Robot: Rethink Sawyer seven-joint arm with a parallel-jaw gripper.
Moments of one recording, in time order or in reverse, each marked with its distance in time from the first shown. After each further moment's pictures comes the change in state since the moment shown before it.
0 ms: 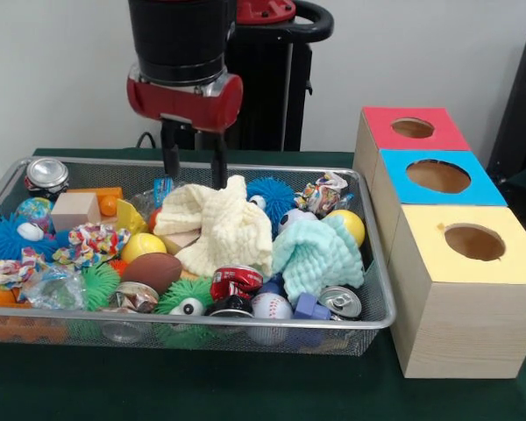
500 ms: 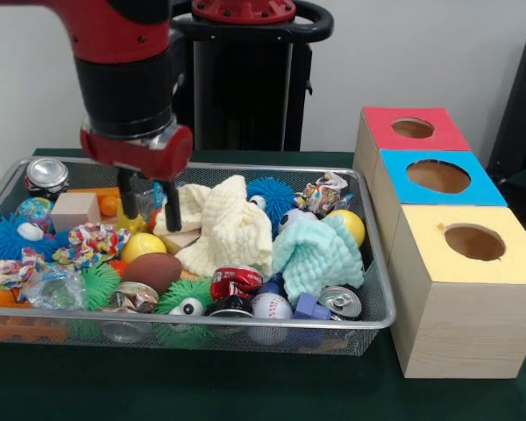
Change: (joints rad) arm -0.068 0.131 0.026 -0.107 -0.064 0.001 -0.028
